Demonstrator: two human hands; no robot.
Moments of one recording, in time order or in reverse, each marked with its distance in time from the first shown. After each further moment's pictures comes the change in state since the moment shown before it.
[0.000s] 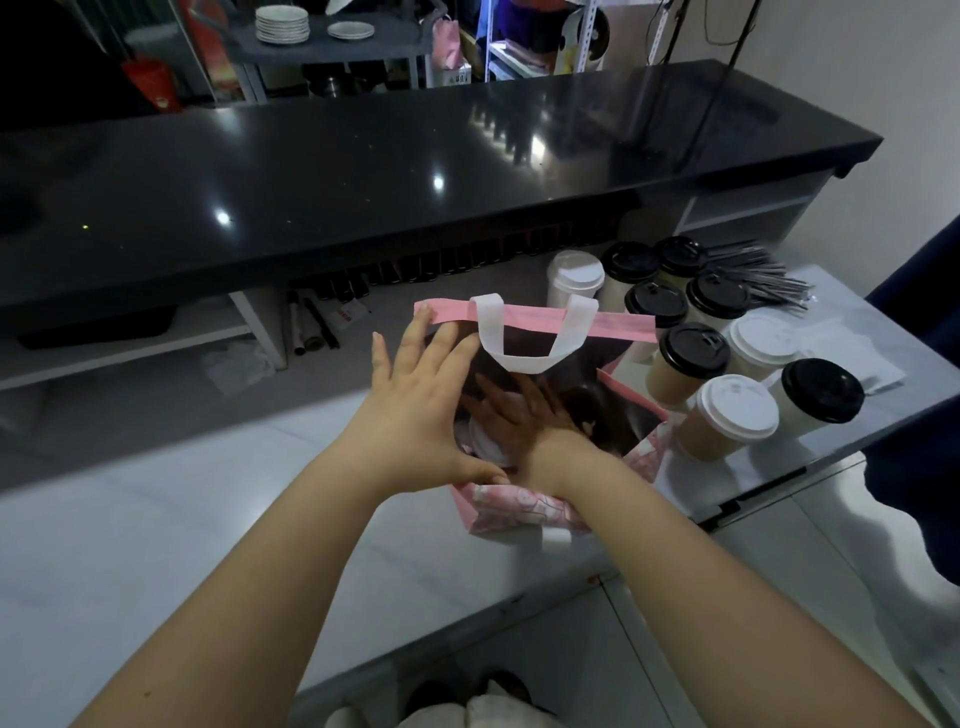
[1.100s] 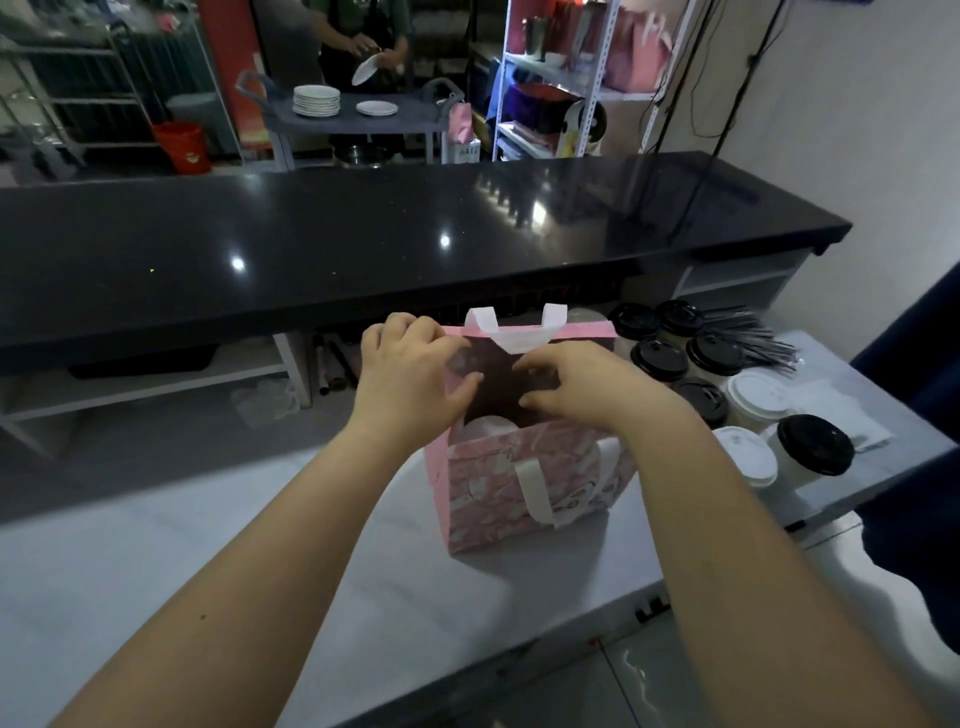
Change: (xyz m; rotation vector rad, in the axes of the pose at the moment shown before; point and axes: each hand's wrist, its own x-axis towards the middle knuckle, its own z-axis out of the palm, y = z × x) left_hand 0.022 -0.033 -0.034 0.078 0.461 -0.112; right_hand -0.020 0.008 -0.136 0.426 0.220 0.182
